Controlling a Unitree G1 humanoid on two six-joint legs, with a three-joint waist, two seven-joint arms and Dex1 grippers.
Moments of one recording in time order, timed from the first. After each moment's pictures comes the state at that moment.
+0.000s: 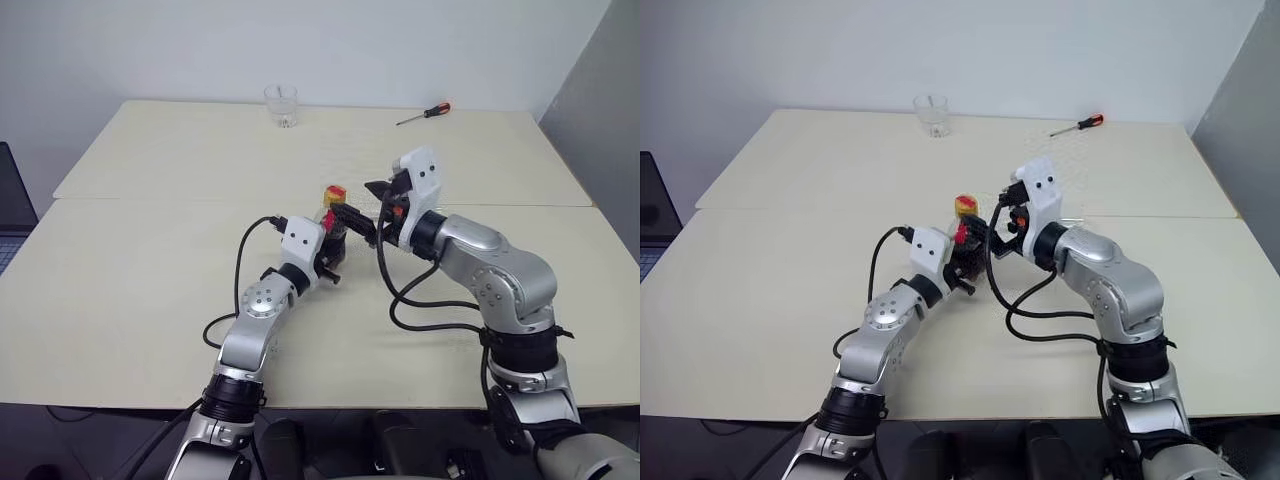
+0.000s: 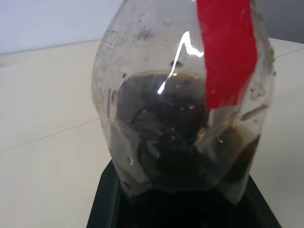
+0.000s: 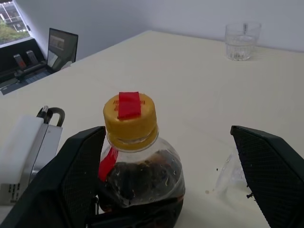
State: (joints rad) left arm -0.36 0.13 -0.13 -0.03 -0.08 0.27 -0.34; right arm -0.65 -0.23 0.05 -0.31 0.45 0.93 0.37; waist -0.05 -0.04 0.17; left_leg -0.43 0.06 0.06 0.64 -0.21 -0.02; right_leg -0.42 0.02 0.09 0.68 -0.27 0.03
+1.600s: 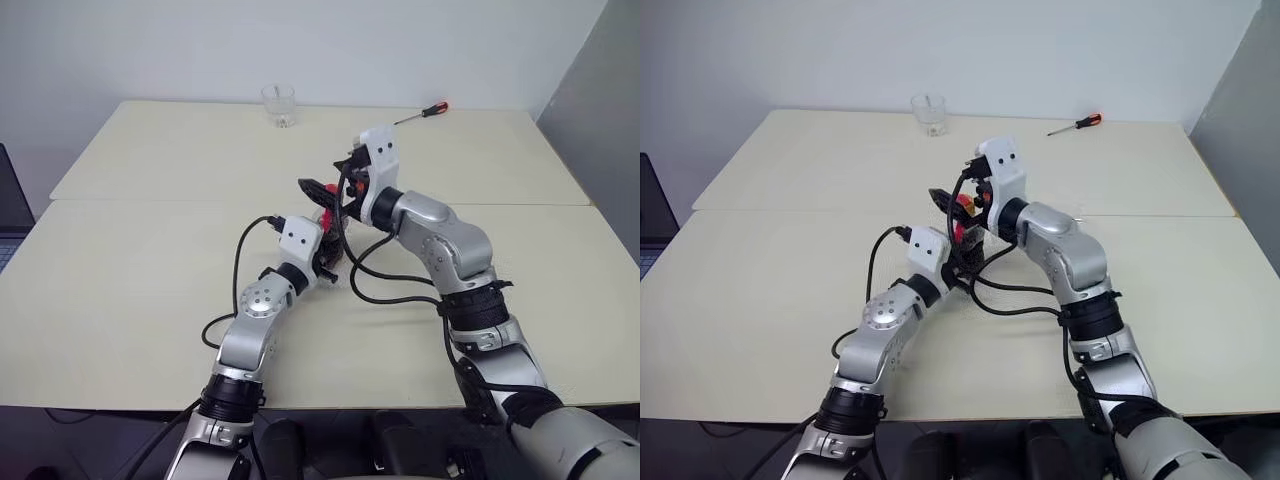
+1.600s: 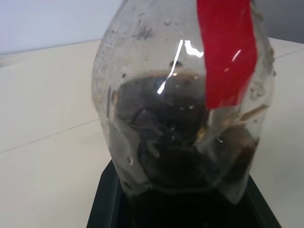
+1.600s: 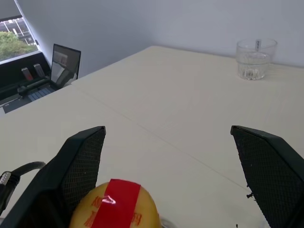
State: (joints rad) left arm -0.36 0.13 -0.12 -0.03 -0.08 0.27 -0.34; right arm -0.88 -0.07 0.10 0.13 0.33 0.64 0.39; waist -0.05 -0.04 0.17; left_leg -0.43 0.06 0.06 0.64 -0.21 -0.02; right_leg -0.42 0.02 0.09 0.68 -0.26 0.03
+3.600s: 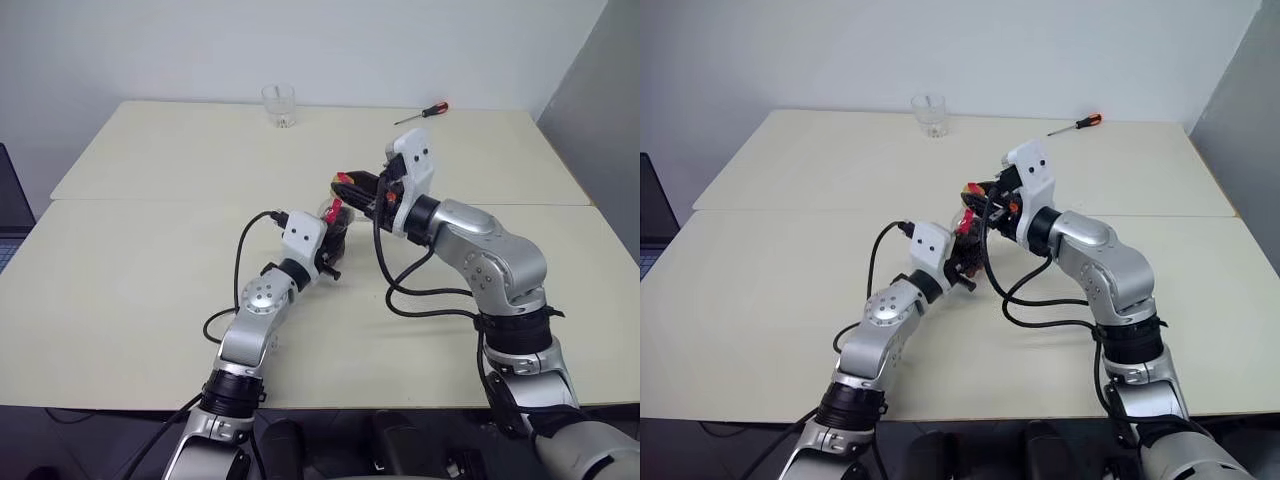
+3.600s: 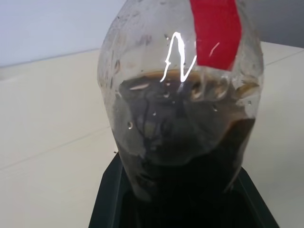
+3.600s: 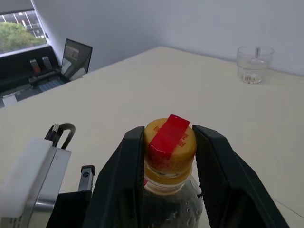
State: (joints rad) left arm -0.39 0.14 -0.13 -0.02 -0.08 0.25 -0.34; right arm -0.75 -0.18 0.03 -0.18 0.47 0.82 0.42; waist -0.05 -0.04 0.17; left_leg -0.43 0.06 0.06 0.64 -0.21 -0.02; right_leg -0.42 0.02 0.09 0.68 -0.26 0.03
